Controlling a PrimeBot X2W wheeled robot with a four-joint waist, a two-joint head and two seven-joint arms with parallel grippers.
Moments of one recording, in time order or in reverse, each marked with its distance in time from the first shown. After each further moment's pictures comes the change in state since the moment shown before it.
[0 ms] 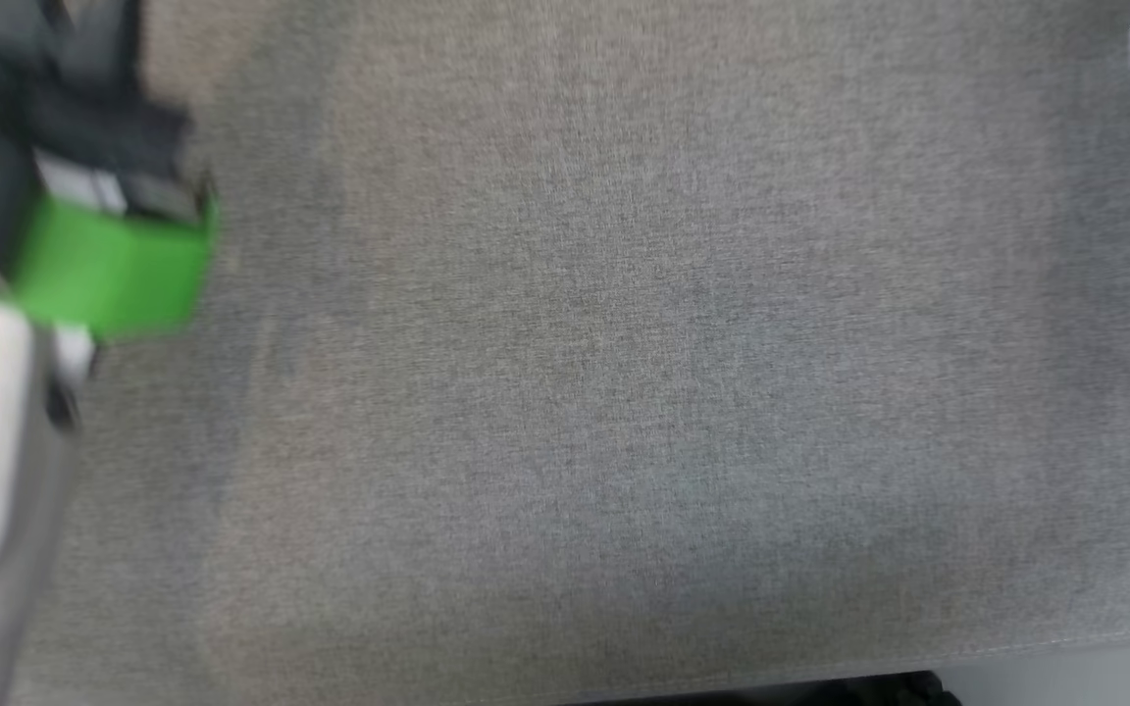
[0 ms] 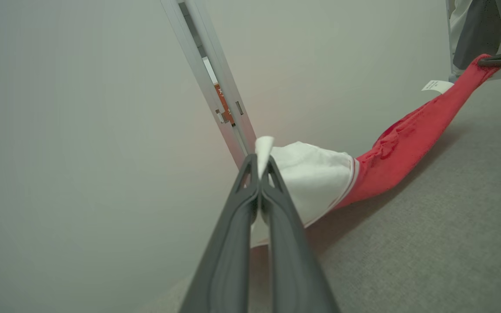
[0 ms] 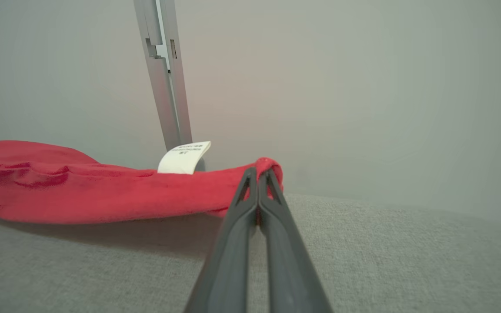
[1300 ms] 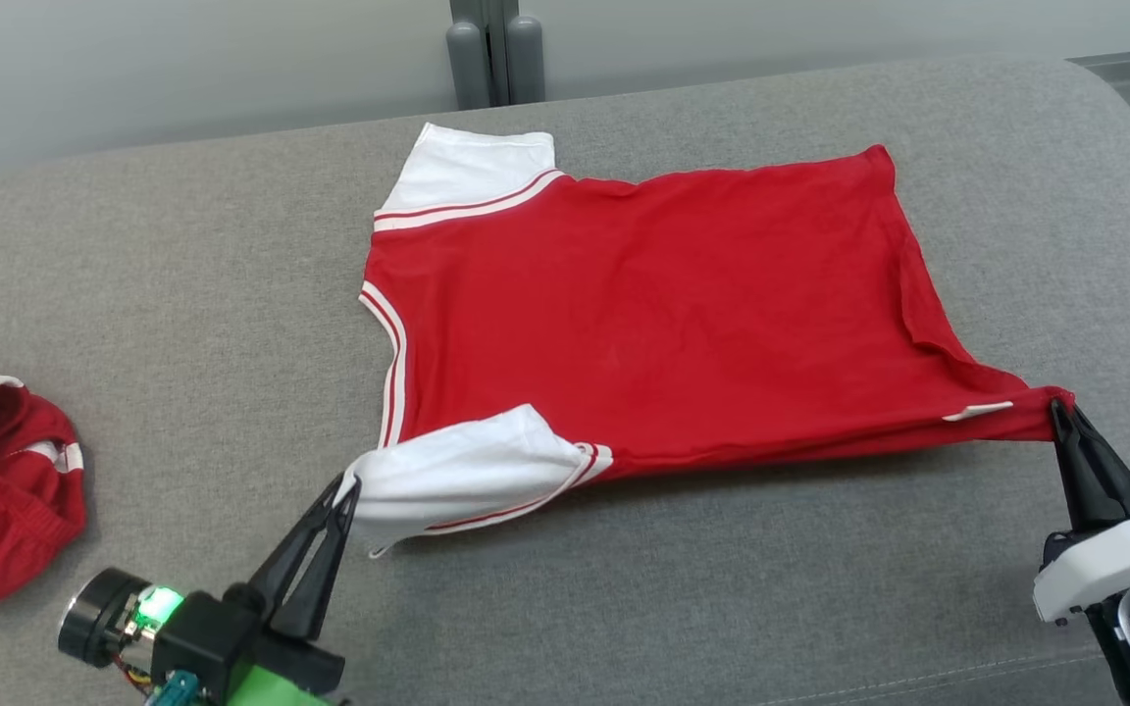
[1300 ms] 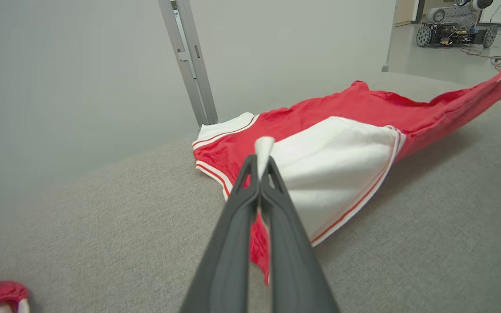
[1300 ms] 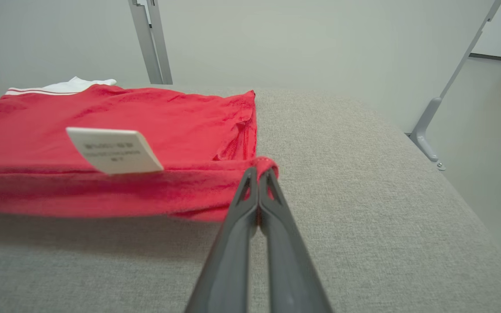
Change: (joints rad) left arm 0.879 -0.070 0.009 -0.053 -0.064 -0.026 0.038; right arm 0.887 0.060 -0.123 -0.093 -0.079 0.000 0.000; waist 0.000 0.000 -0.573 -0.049
